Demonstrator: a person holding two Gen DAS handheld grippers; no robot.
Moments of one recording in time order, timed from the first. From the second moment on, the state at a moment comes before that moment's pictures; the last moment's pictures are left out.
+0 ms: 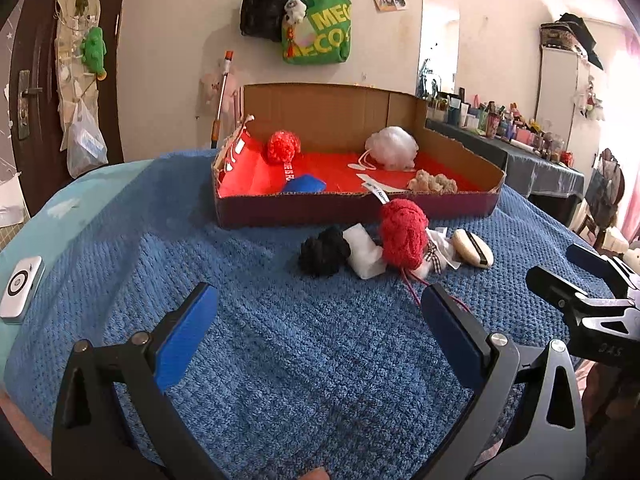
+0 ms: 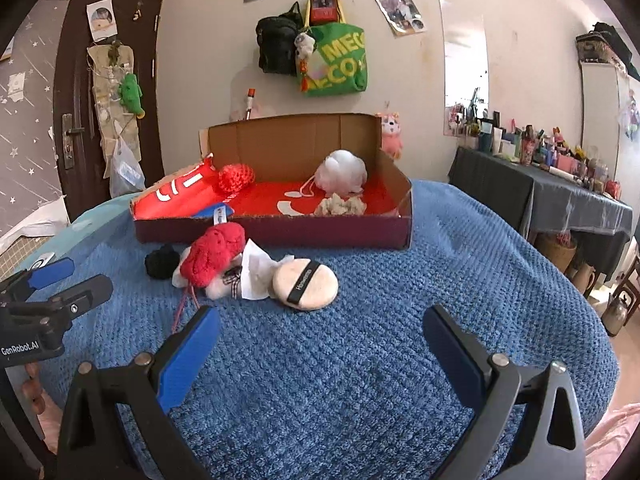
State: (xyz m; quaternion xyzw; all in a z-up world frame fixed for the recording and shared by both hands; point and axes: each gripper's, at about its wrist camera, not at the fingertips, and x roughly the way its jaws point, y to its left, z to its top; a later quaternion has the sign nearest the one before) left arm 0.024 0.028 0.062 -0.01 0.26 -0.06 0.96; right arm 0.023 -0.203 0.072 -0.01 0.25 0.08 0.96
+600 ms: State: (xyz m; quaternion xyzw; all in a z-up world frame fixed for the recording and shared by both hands) left arm 0.083 0.038 0.057 -0.02 0.34 -0.08 0.94; right arm 0.086 -0.206 0.062 0.01 0.36 0.10 0.93
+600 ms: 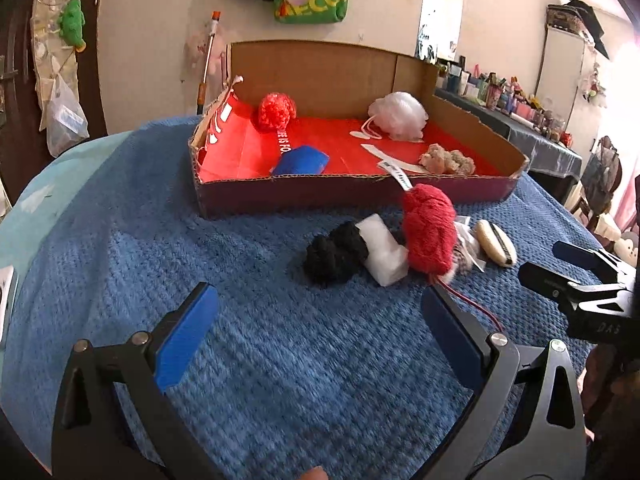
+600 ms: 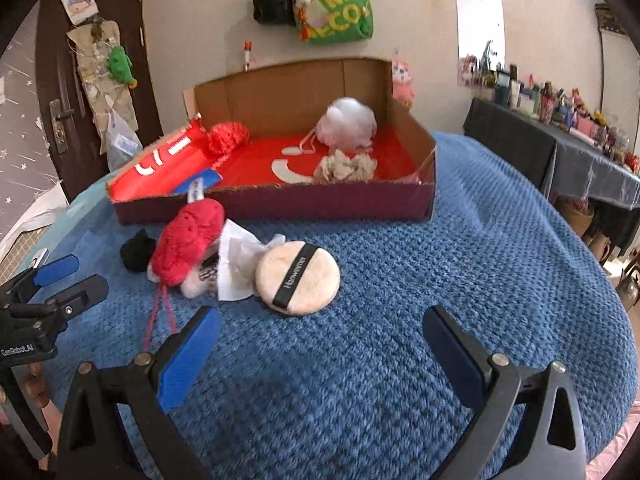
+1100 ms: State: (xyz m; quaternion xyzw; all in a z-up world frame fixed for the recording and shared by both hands) left arm 0.139 0.041 0.046 0.02 0.41 -0.11 0.91; right arm 0.136 -0.200 0.054 0.01 0.42 0.14 0.90
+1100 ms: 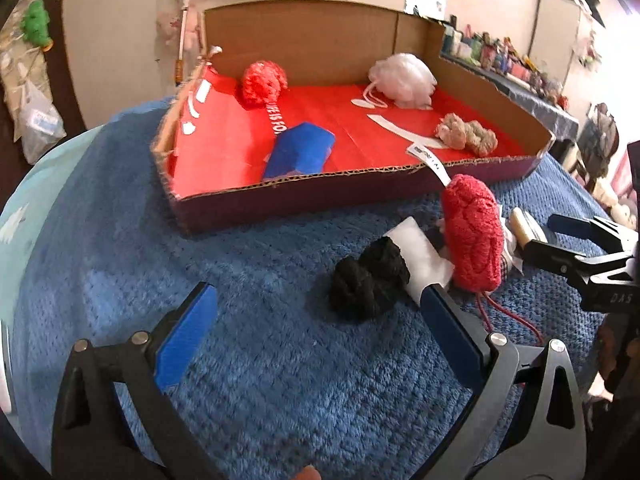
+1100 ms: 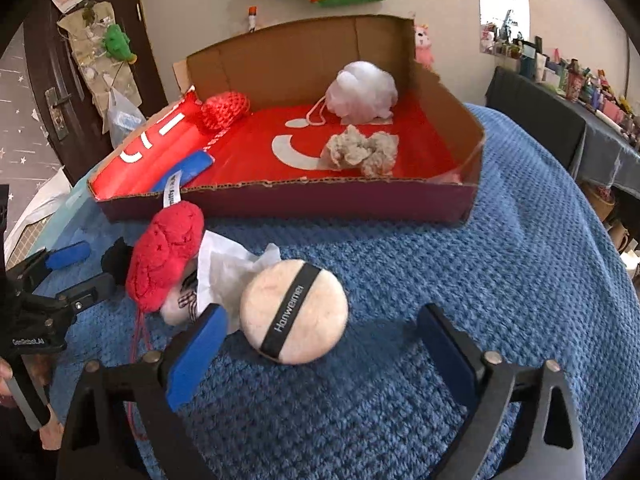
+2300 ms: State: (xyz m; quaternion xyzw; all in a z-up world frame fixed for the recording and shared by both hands) left arm 0.127 0.038 0.084 -0.02 0.37 -0.20 0.91; right arm 0.128 -0.200 0.092 0.01 0.37 0.19 0.91
